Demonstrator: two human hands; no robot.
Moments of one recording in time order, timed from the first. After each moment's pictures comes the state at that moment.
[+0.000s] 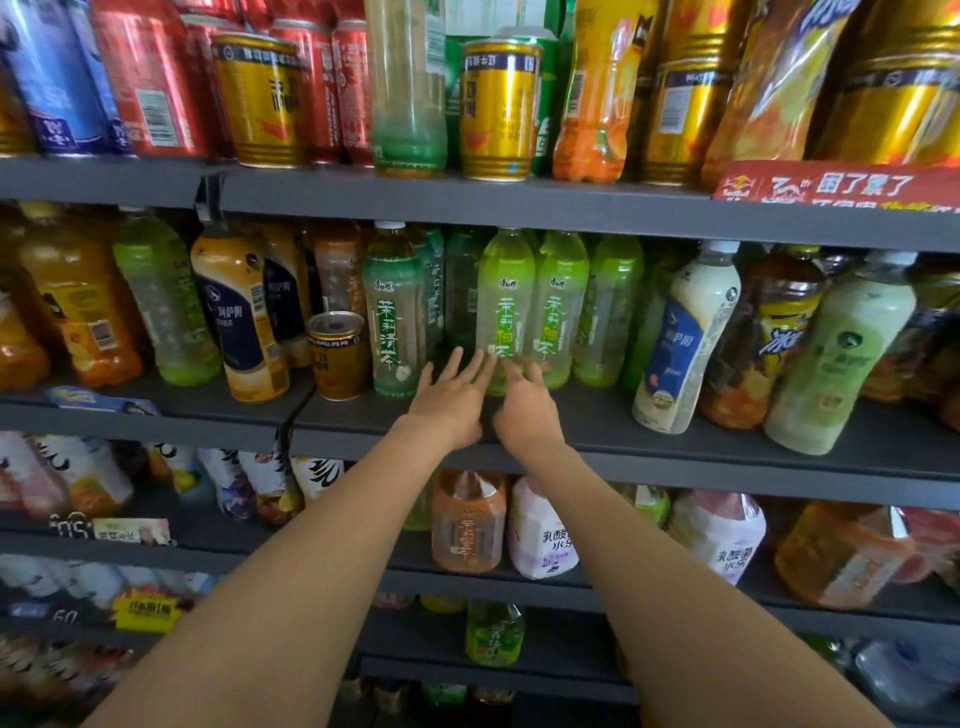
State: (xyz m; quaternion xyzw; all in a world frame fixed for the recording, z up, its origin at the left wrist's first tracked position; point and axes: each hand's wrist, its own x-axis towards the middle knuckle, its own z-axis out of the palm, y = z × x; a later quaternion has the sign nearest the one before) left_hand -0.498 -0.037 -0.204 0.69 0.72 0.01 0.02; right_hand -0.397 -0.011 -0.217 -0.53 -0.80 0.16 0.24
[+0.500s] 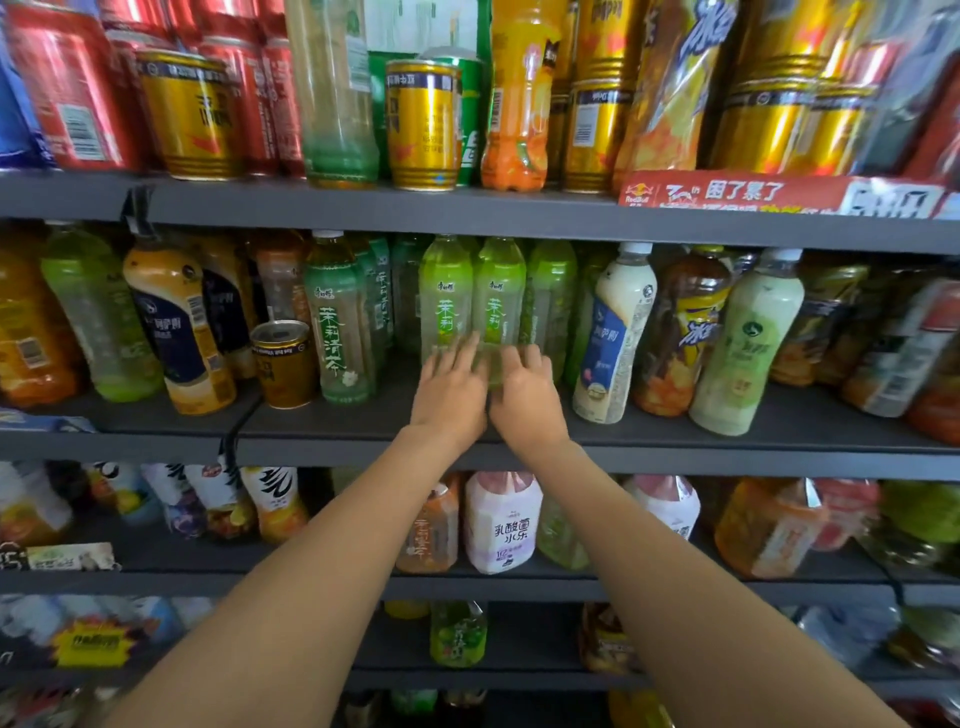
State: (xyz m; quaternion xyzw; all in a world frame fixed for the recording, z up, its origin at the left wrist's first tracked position) left_hand -0.434 -0.042 -0.192 0.71 0.69 0.13 -0.09; right_hand -0.338 -0.024 -0.196 -0.52 -0.79 0.04 0.32
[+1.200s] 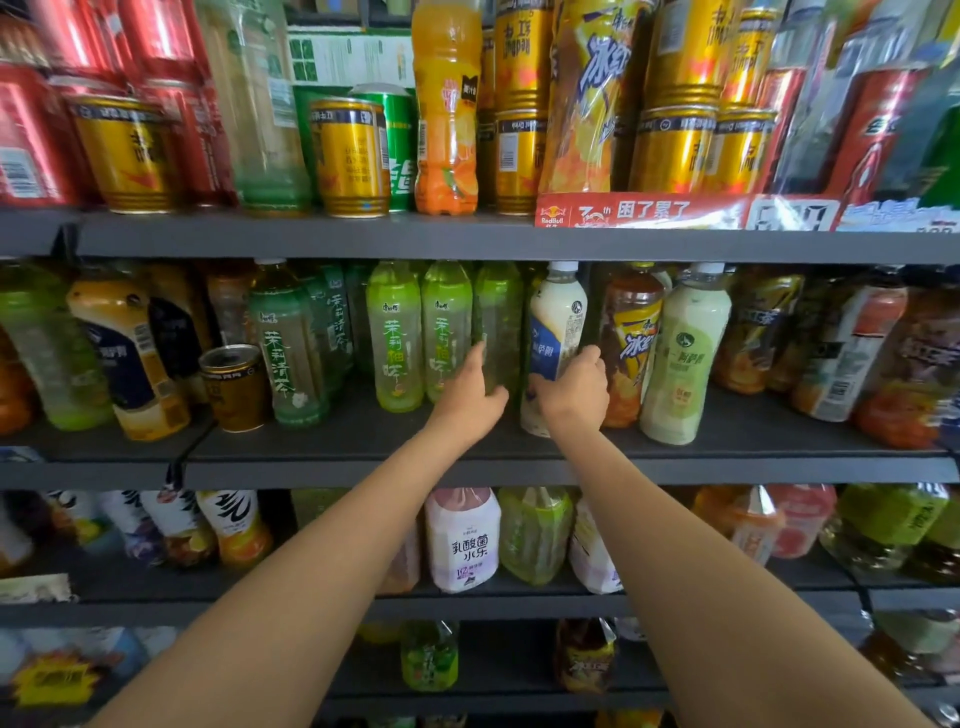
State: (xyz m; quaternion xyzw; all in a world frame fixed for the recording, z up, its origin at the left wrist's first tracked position) left_hand -0.364 -0.028 -0.174 0.62 0.65 0.38 0.22; right_hand -0.257 0.005 -0.176 -0.66 -0.58 0.18 0.44
